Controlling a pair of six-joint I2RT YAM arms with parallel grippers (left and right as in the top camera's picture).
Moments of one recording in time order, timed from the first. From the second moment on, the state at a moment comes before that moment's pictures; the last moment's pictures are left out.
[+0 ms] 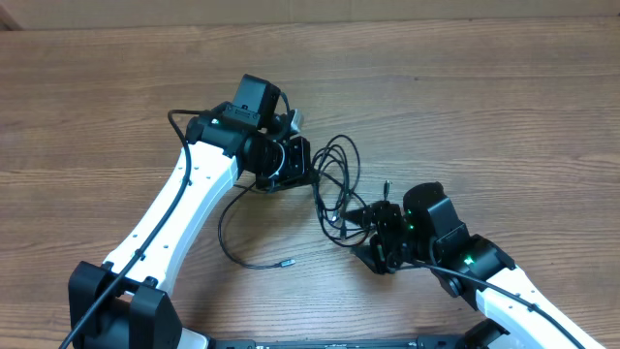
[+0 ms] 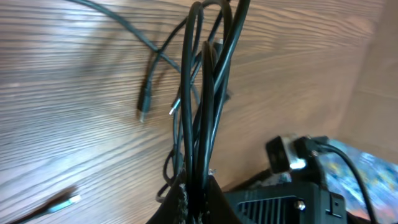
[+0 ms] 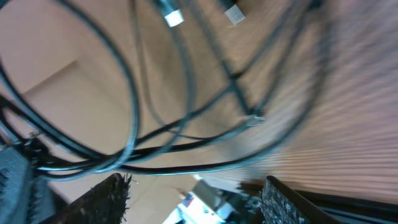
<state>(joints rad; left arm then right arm) -0.37 1.63 1.37 -0.97 0.61 -0.52 0.56 1.07 0.55 -0.24 -0.50 1.76</state>
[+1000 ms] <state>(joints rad) -0.37 1.63 1.36 -1.19 0.34 -0.46 0.54 1.35 0.55 -0.08 -0.49 1.48</state>
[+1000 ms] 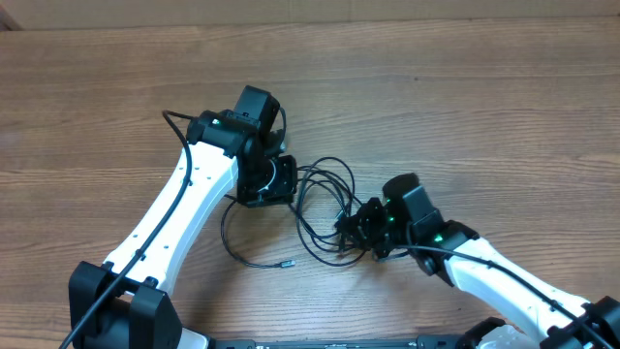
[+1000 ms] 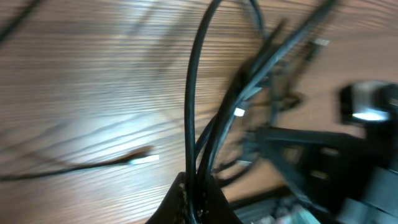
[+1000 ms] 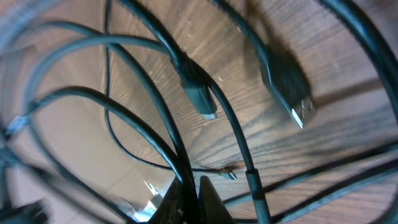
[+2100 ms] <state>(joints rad) -0.37 1.63 1.36 -1.18 0.09 -0.59 0.00 1.35 0.55 -0.21 -0.96 0.93</state>
